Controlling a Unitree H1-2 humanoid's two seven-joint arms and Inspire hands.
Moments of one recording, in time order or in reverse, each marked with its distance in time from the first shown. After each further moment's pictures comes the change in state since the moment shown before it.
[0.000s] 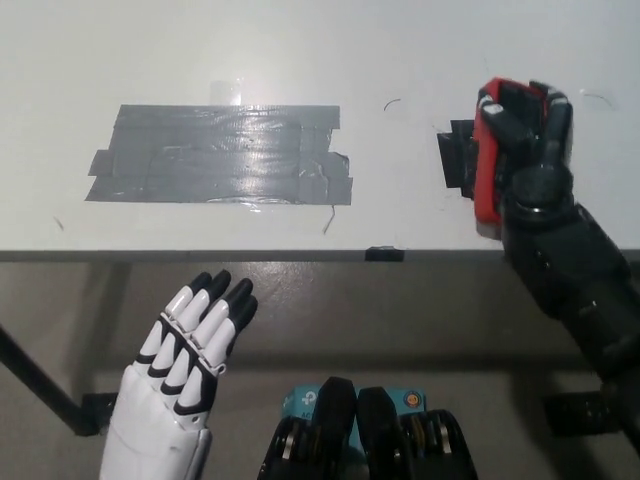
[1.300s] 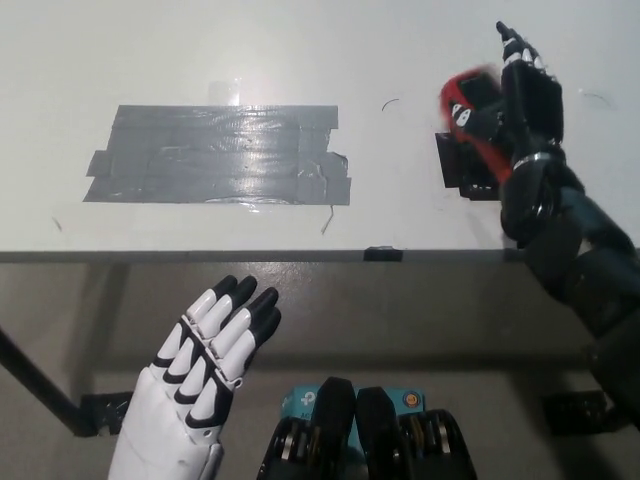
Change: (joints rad) left_arm -0.017 0.022 -0.033 -0.045 -0.064 -0.003 -0.055; right_arm -0.116 0.004 0.256 0.360 -0.569 -0.282 0.063
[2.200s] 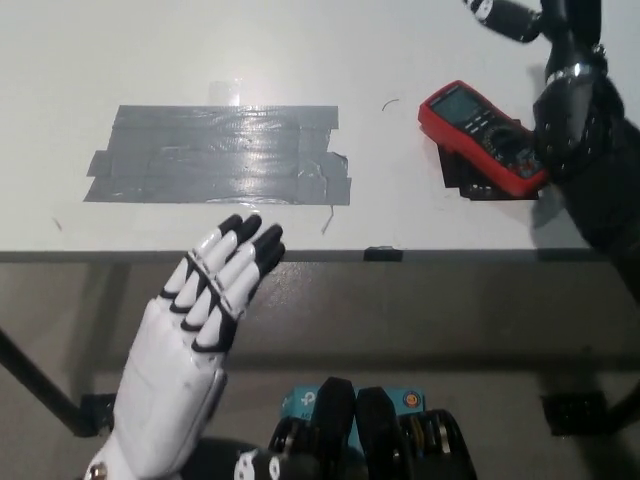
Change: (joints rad) left_arm -0.187 0.017 0.049 0.113 -0.057 0.009 -0.020; right_arm 0.064 -0.112 -0.221 -0.503 -0.078 0.010 0.049
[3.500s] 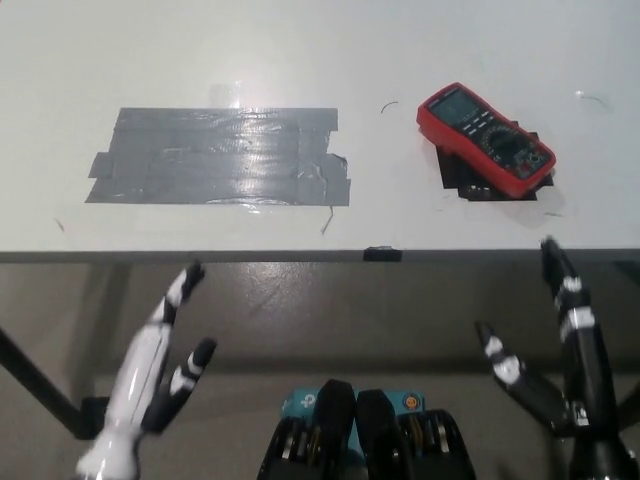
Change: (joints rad) left_arm 0.111 0.030 0.122 0.426 -0.415 0.215 -0.139; right_arm 1.122 0.053 -0.101 -1.157 0.215 0.029 0.180
